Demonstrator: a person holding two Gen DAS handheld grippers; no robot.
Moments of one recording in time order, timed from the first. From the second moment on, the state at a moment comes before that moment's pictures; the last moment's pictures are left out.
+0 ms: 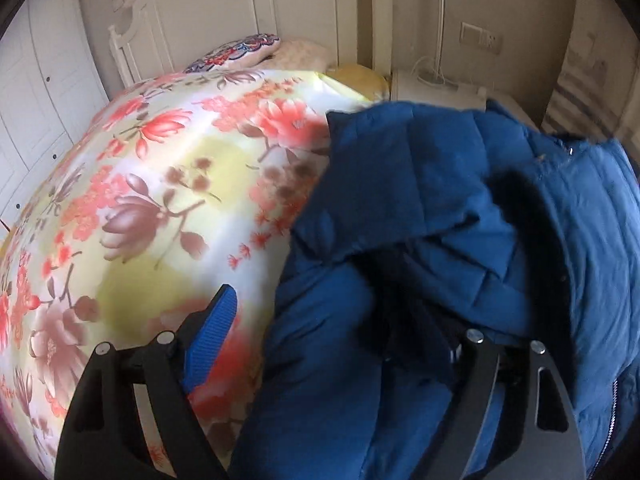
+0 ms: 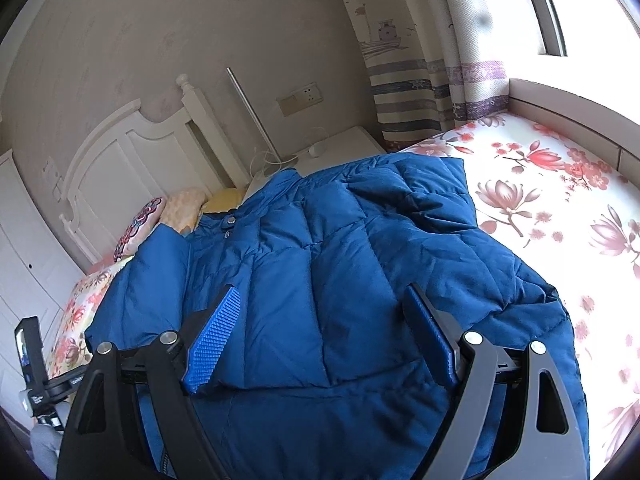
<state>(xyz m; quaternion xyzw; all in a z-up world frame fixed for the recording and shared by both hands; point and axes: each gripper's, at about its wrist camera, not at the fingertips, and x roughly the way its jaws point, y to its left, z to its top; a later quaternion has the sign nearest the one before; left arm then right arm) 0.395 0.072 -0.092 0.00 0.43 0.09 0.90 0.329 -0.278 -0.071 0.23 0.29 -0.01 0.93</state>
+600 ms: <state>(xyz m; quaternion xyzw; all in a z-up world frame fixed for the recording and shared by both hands) 0.391 0.090 -0.100 -0.06 0.44 0.08 0.89 0.313 -0.007 -0.084 -0.39 0.27 0.17 0.86</state>
